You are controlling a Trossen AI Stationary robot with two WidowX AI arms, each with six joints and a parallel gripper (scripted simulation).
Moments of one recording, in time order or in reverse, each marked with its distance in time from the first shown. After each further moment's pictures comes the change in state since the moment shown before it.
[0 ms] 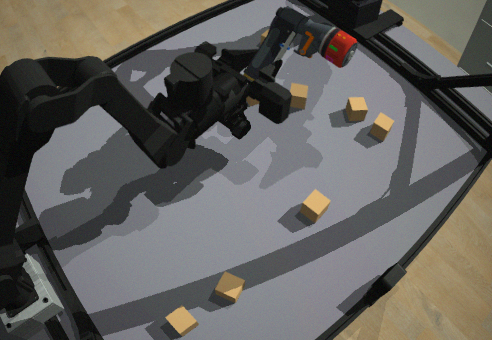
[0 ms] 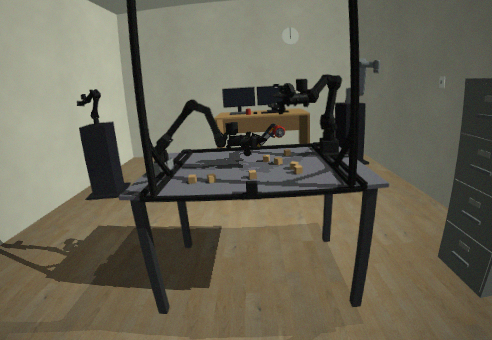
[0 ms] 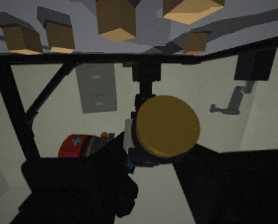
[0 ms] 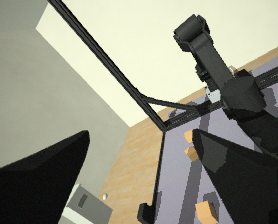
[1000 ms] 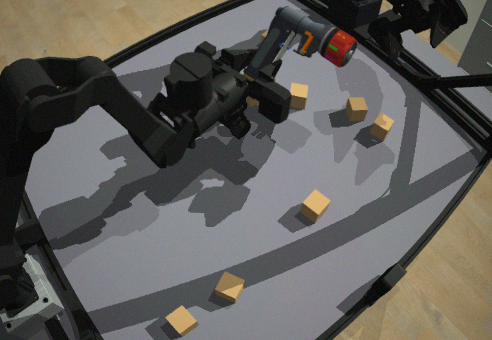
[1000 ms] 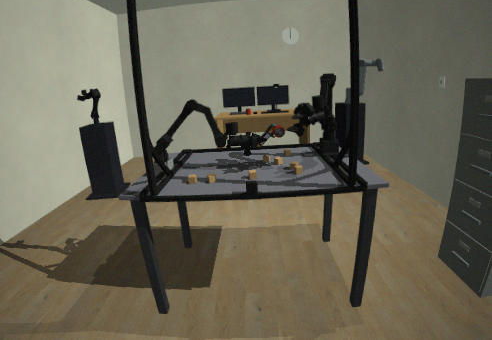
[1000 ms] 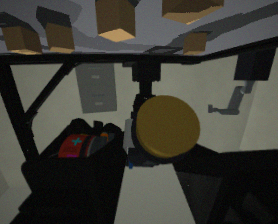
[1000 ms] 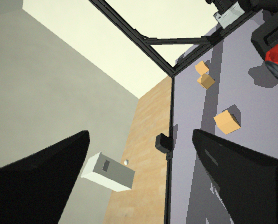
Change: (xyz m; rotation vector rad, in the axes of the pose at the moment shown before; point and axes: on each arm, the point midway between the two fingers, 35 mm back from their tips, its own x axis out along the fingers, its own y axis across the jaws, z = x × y) left arm 0.000 -0.001 0.000 0.000 0.000 -0.001; right arm -0.041 0.017 -0.150 0.176 0.156 0.004
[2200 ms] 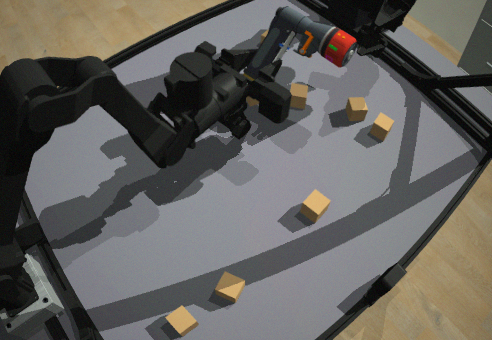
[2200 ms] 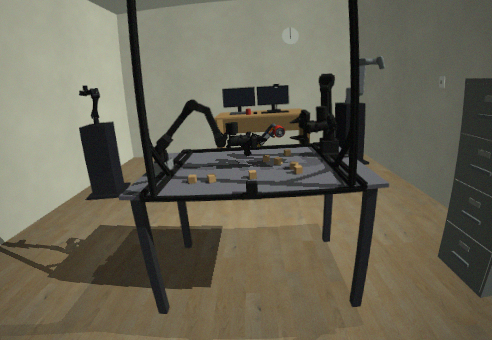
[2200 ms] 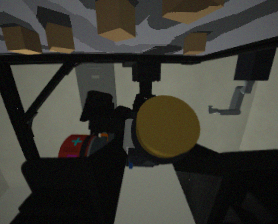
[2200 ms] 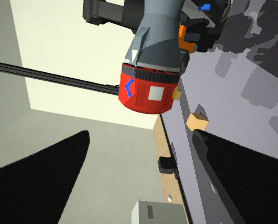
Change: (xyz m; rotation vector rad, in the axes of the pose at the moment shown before) left arm 0.000 0.000 0.000 0.000 0.000 0.000; right arm -0.049 -0.086 0.016 0.486 -0.248 -0.063
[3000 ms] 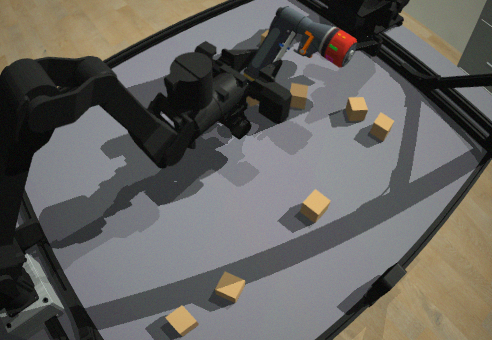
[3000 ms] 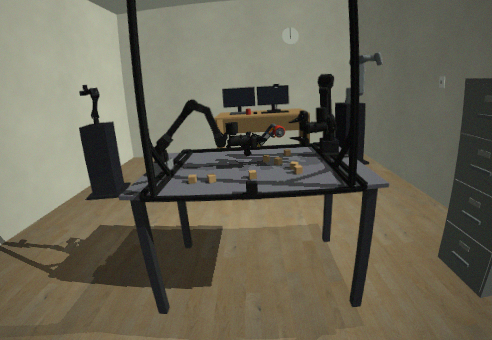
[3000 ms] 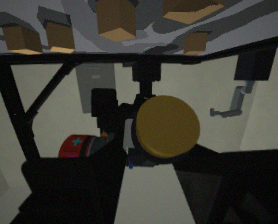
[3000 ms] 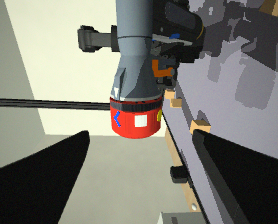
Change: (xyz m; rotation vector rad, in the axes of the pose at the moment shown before) left arm 0.000 0.001 0.000 0.000 0.000 0.001; right arm -0.007 -0.012 0.024 0.169 -0.070 0.005
